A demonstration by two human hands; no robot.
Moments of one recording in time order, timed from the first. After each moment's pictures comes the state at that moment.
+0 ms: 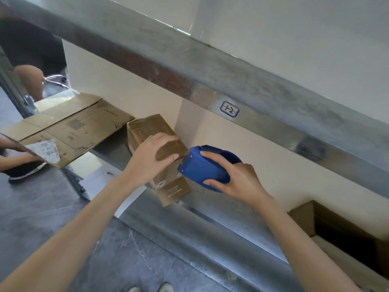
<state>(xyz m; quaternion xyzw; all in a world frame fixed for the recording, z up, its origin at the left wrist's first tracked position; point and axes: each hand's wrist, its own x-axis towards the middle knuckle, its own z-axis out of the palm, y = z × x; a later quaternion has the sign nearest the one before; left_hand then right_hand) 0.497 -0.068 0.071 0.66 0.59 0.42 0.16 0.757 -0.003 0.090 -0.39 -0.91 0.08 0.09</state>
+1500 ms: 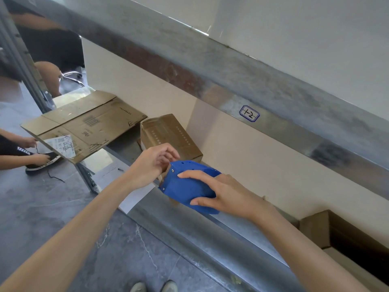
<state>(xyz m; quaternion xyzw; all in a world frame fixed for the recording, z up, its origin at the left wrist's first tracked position) 0.478 -0.077 0.059 0.57 0.57 0.45 0.39 0.710 -0.031 0.095 -0.23 -0.95 0.21 0.01</state>
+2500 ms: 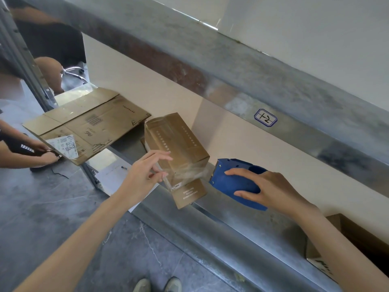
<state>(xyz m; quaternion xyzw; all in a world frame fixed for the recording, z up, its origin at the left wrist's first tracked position) 0.456 -0.101 0.022 0.60 0.61 0.45 0.25 0.781 0.020 0.092 -0.35 -0.93 0.08 -0.02</state>
